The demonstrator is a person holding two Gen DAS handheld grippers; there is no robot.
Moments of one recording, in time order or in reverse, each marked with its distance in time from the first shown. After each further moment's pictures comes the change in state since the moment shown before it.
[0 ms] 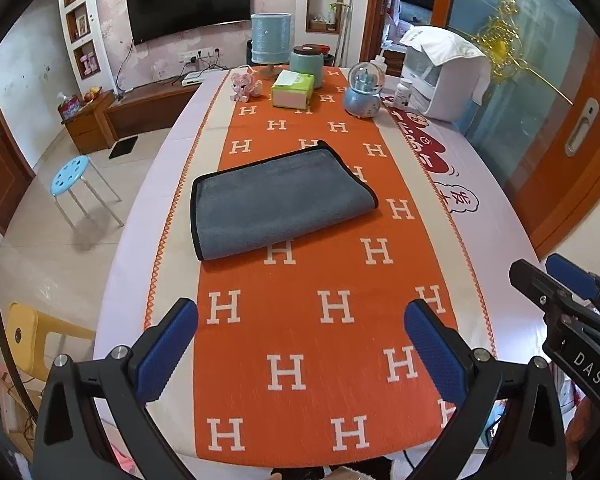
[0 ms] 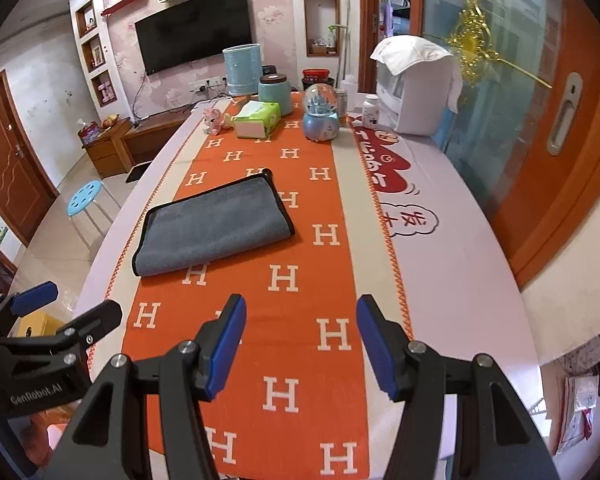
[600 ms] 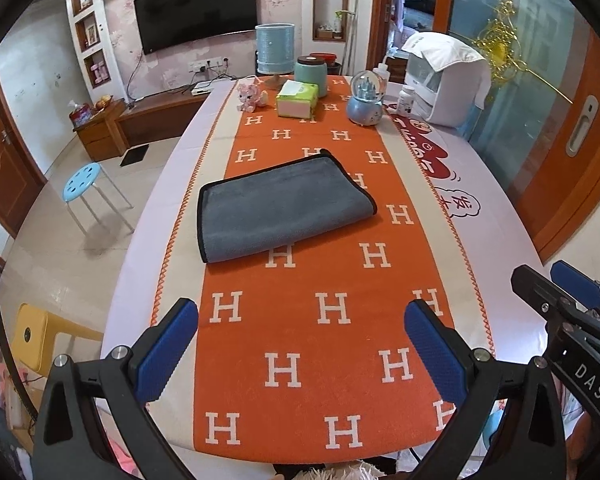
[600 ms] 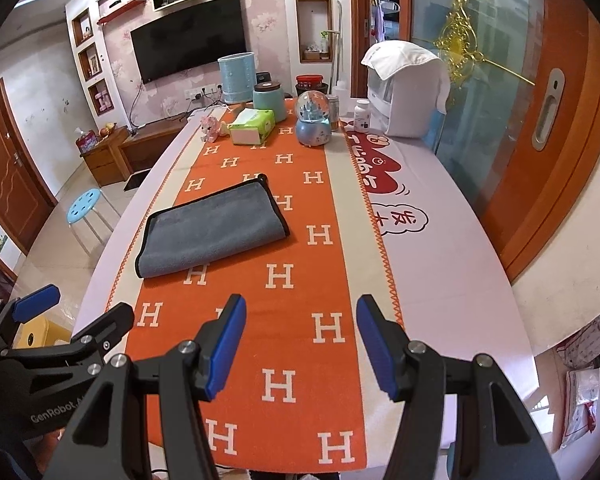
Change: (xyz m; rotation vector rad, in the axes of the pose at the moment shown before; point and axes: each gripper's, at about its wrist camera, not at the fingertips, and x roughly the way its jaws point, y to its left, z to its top) left arm -0.012 -0.017 -0.003 -0.010 -0.027 0.049; right arm -0.017 -0.007 -0.005 0.032 -0.015 0.007
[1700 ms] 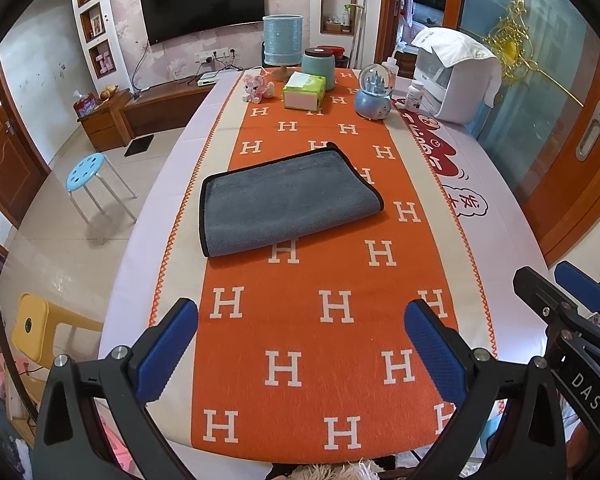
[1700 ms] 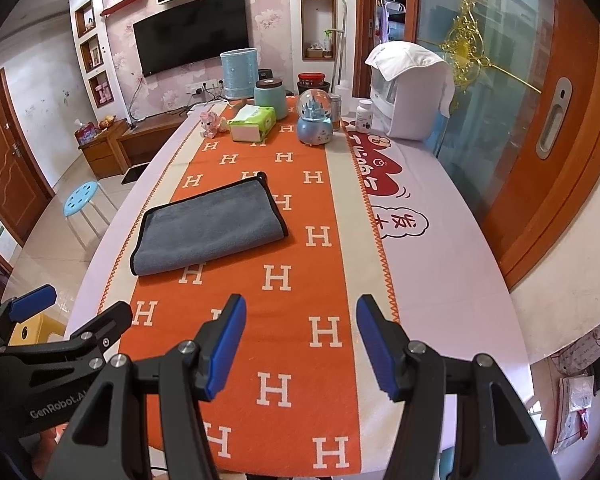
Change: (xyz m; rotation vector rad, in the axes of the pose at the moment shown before) left arm 0.009 0.005 0.002 -0.024 0.027 0.009; right arm 0.008 0.004 0.008 -0.031 0.015 -0.016
